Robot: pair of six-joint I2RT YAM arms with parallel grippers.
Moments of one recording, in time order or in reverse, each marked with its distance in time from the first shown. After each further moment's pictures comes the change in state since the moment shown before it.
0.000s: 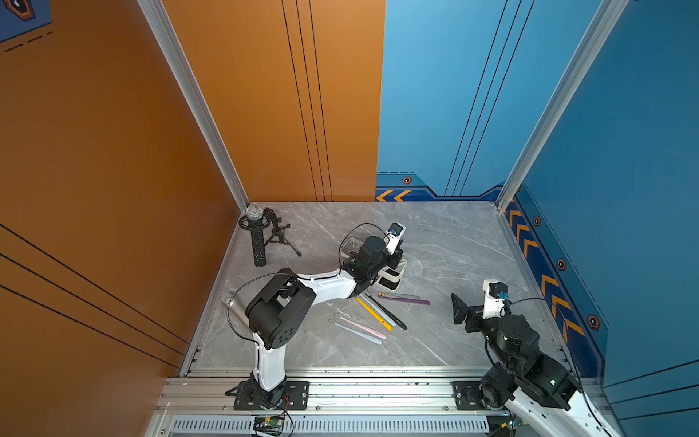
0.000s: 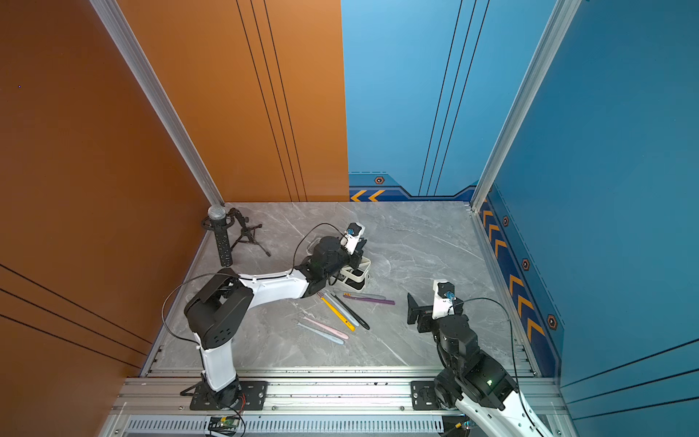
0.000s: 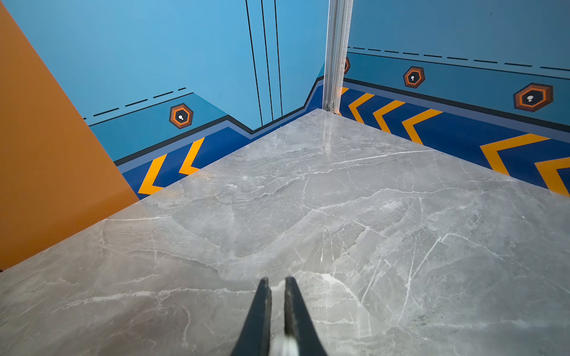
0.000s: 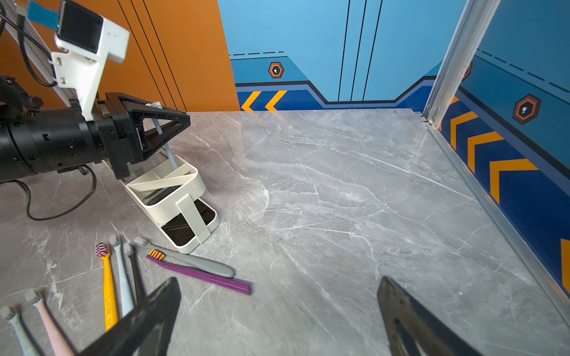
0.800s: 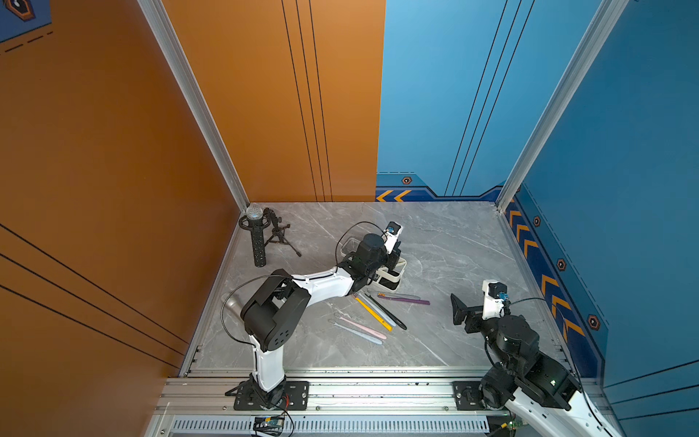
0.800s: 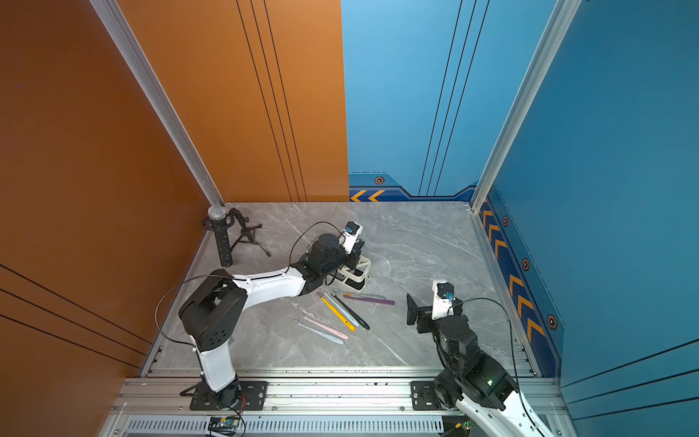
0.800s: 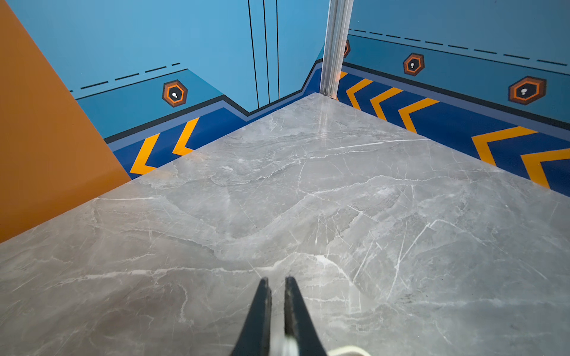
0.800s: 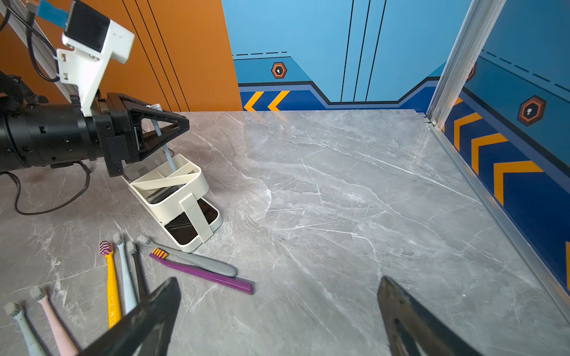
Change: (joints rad) left arm 0.016 -0.030 0.011 -0.100 0.029 -0.032; right arm 0.017 -0.001 0.000 0.000 0.004 0.000
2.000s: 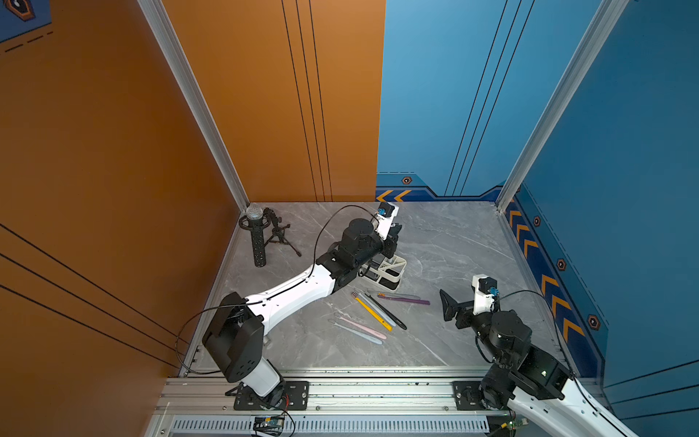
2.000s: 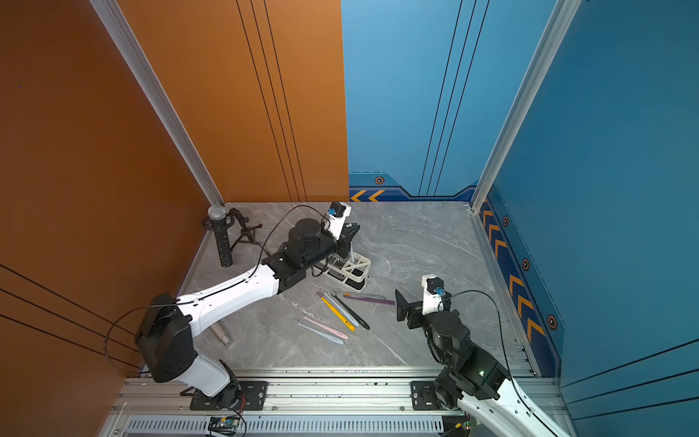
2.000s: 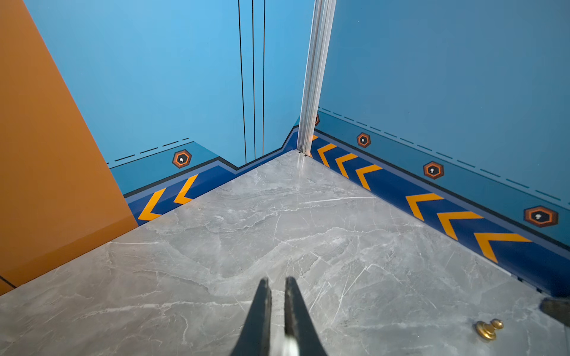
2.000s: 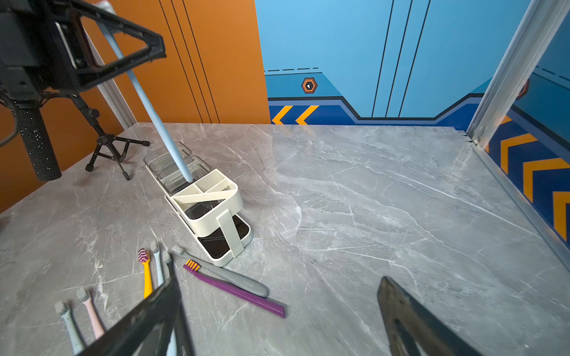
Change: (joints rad) left arm -0.009 -0.264 0.069 -0.229 0.053 -0.071; right arm 0.085 0.100 0.000 0.153 0.001 0.001
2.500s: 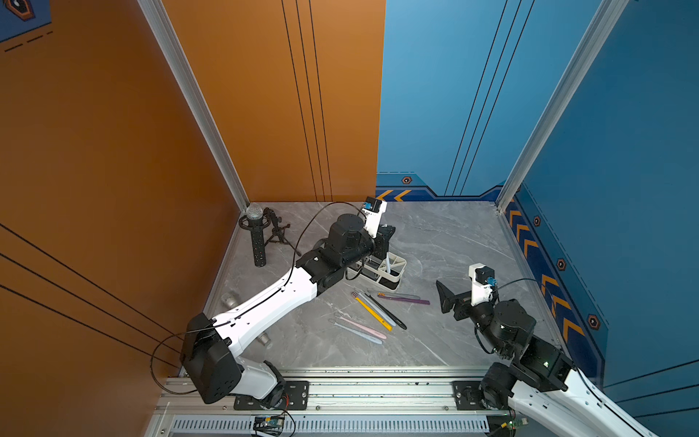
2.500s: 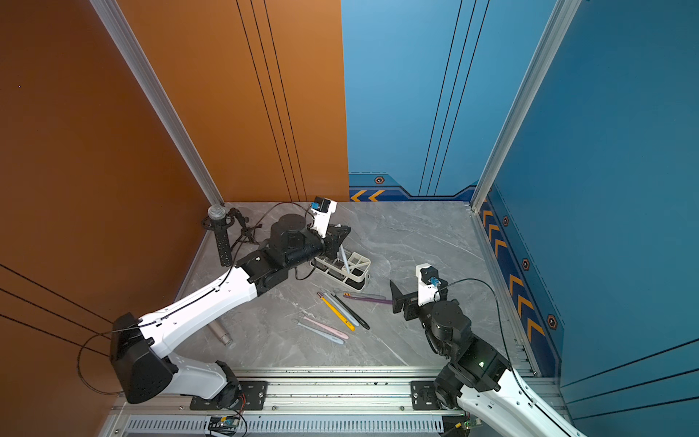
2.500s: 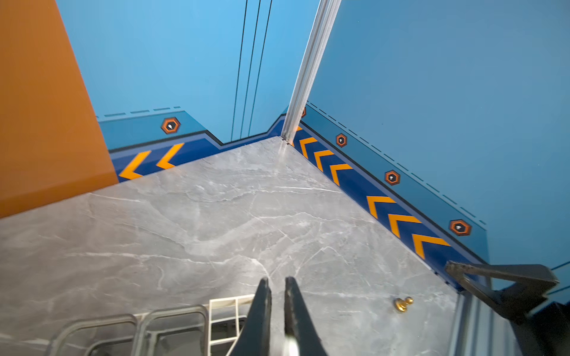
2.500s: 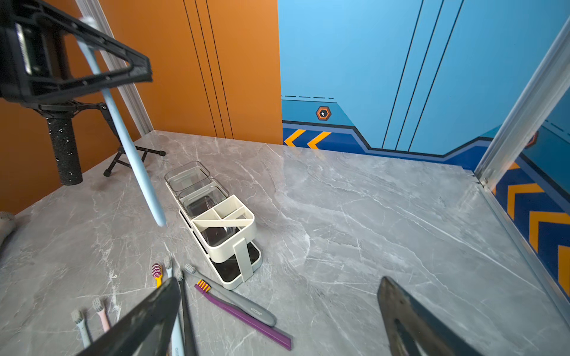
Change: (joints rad) left arm 0.000 -0.175 0.044 -0.262 0.019 -0.161; right arm 0.023 0.121 0.105 0.058 -0.015 -0.069
